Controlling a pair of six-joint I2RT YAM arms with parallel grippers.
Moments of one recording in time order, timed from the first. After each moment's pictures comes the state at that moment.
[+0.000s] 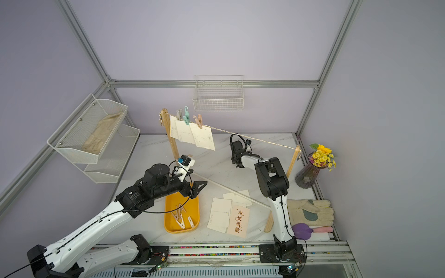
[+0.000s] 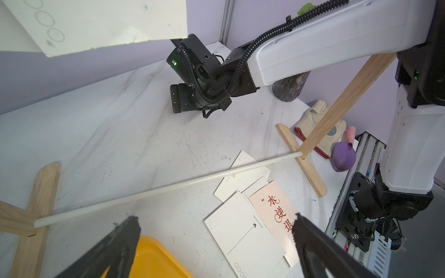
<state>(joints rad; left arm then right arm) -0.70 0.99 0.95 -0.40 0.14 -0.12 0.35 2.24 1.57 -0.26 0.48 0.70</state>
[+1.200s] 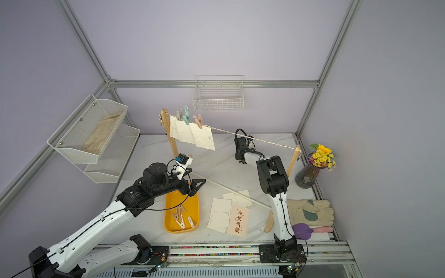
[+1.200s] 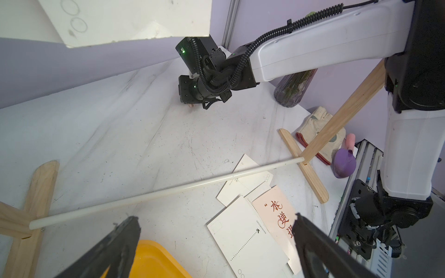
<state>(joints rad) -0.63 0.99 0.90 -0.34 0.21 -0.13 0.31 2.30 1.64 -0.20 0.38 0.62</state>
